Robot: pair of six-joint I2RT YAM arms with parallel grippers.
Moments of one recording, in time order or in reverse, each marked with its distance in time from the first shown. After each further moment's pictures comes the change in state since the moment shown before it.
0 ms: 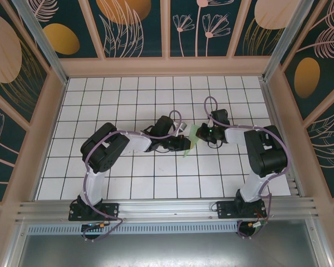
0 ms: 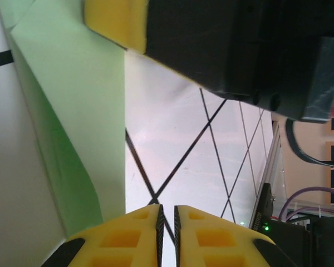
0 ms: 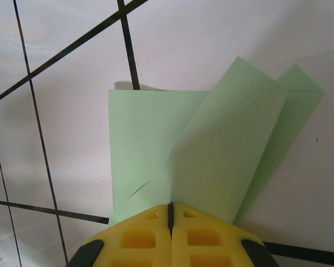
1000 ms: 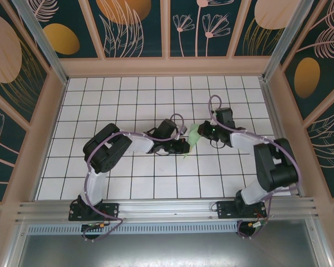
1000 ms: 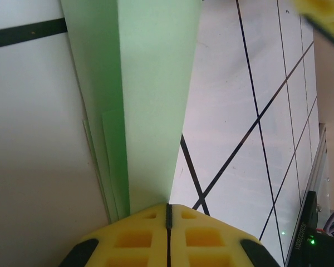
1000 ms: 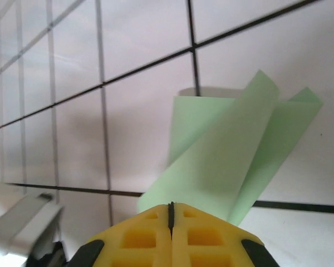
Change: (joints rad) left arm -0.034 0.018 0.012 -0.089 -0.124 0.056; right arm 0.001 -0.221 -0.071 0.011 0.002 -0.026
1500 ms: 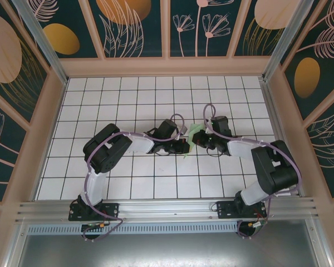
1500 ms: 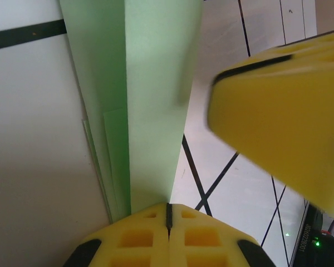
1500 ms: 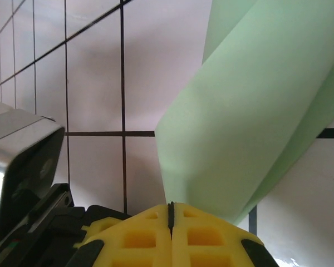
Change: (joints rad) left arm -0.004 0.000 0.003 -0.009 -0.012 0.010; right arm 0.077 0.029 -0.100 0.105 -0.085 0.026
